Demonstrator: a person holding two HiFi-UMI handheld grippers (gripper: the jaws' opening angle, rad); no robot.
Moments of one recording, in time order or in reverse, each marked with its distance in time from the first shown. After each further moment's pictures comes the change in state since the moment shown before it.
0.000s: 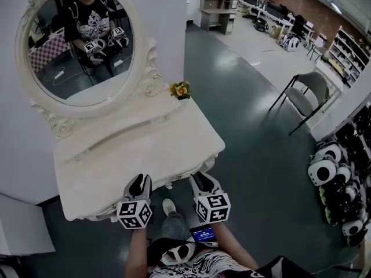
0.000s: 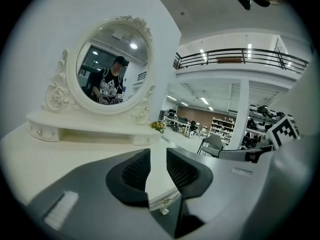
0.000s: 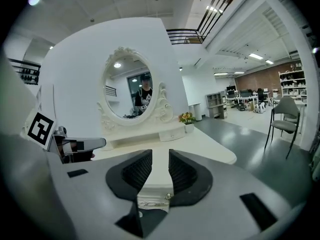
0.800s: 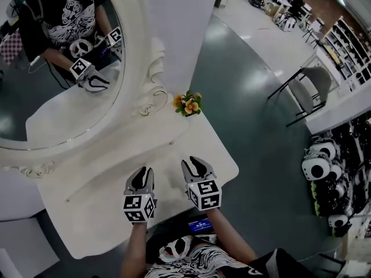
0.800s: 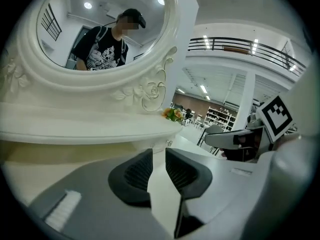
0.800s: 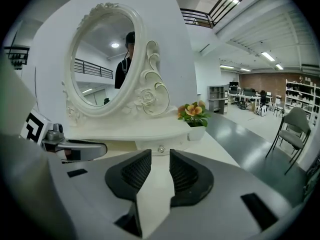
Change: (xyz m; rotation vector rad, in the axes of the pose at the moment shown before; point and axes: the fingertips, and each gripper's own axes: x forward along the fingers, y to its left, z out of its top) left arm 0.234 0.110 0.008 0.003 0.181 -0.089; right arm 0.266 -0.052 0.051 -0.084 0.172 -0.059
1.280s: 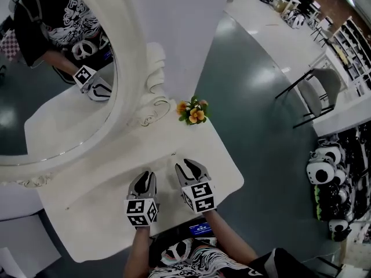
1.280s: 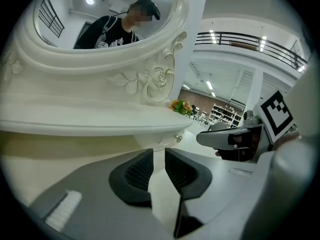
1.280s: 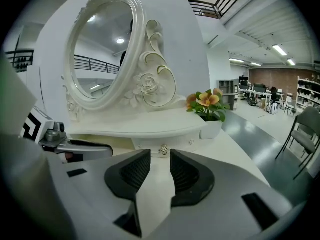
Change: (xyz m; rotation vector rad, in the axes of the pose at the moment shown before) left arm 0.039 0.013 -0.014 -0.036 0.064 0.041; right arm 0.058 0.003 -0.006 -0.034 0.063 0.094
